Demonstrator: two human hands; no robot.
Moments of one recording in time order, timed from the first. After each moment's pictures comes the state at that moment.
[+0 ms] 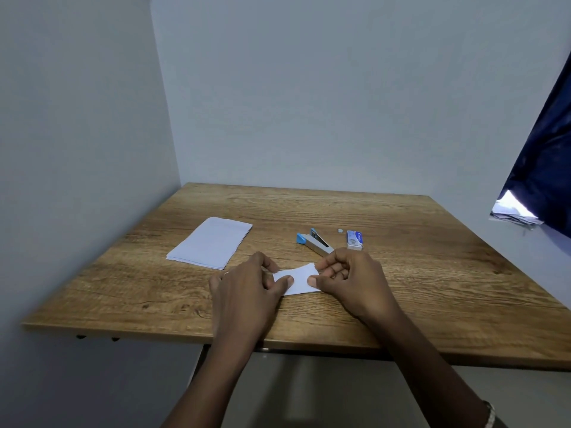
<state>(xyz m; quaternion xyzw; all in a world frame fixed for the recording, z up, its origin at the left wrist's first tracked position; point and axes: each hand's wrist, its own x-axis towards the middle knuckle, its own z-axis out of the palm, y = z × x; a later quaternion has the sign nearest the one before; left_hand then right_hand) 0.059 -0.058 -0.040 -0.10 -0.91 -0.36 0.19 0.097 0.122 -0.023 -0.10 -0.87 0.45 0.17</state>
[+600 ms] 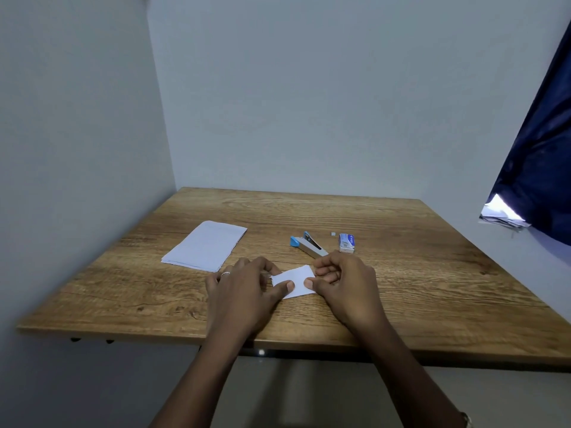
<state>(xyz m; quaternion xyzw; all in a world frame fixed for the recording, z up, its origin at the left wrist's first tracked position) 0.053 -0.058 -0.038 -0.14 -0.94 -0.29 0.13 0.103 0.113 -0.029 -0.12 -0.88 0.41 0.24</state>
